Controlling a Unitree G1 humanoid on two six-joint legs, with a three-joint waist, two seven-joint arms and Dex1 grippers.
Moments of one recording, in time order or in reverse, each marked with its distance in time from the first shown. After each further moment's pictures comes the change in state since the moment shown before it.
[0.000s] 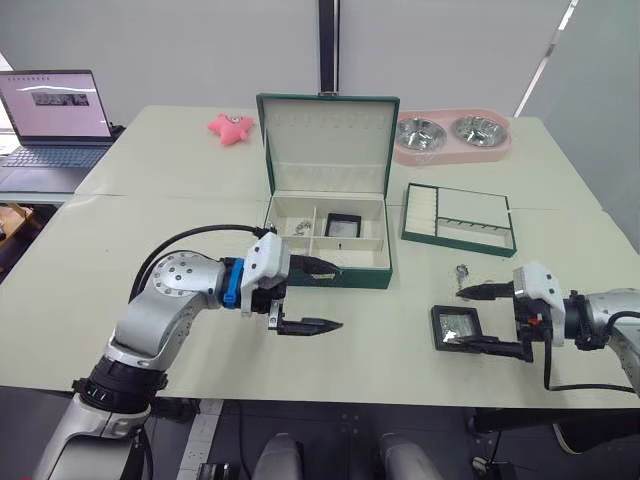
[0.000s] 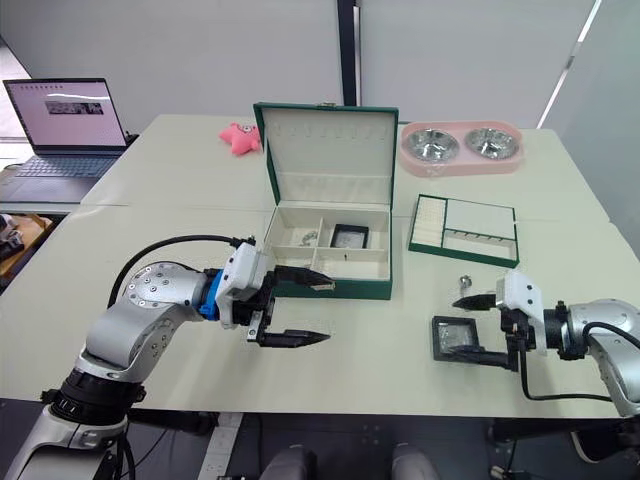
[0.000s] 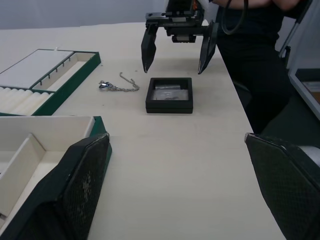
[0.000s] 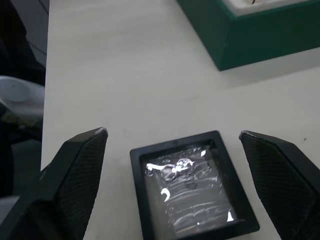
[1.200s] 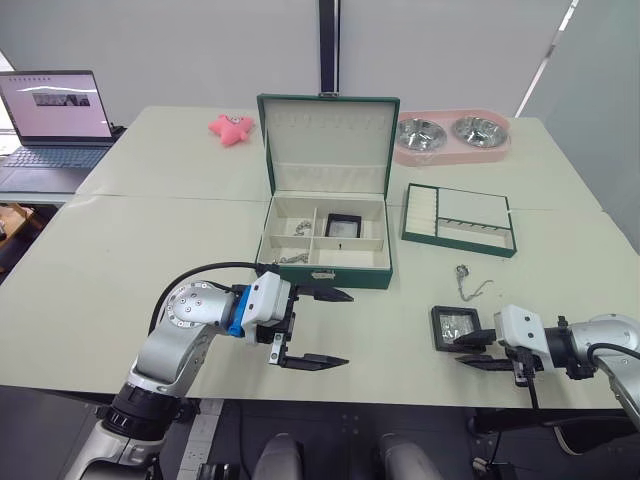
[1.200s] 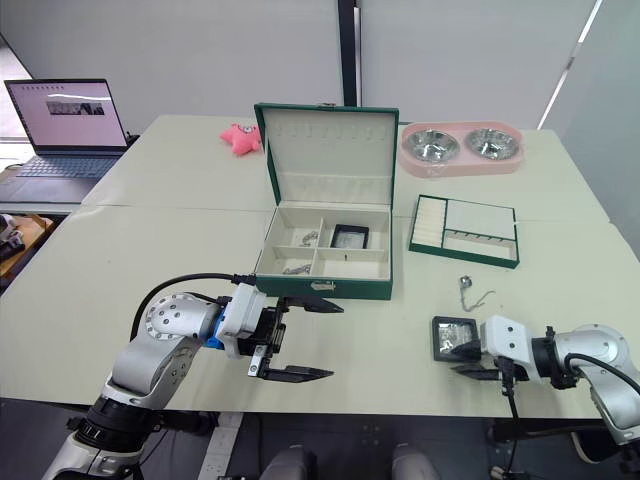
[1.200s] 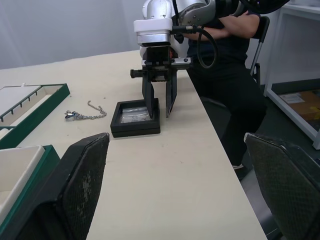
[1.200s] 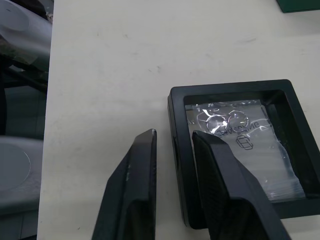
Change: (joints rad) left arm 0.133 -0.109 -0.005 0.031 0.002 -0.207 -0.052; right arm 0.092 0.006 0.073 0.022 -0.163 -0.212 -0.048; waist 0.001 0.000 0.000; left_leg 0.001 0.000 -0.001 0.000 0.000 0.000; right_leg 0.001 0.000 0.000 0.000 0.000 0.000
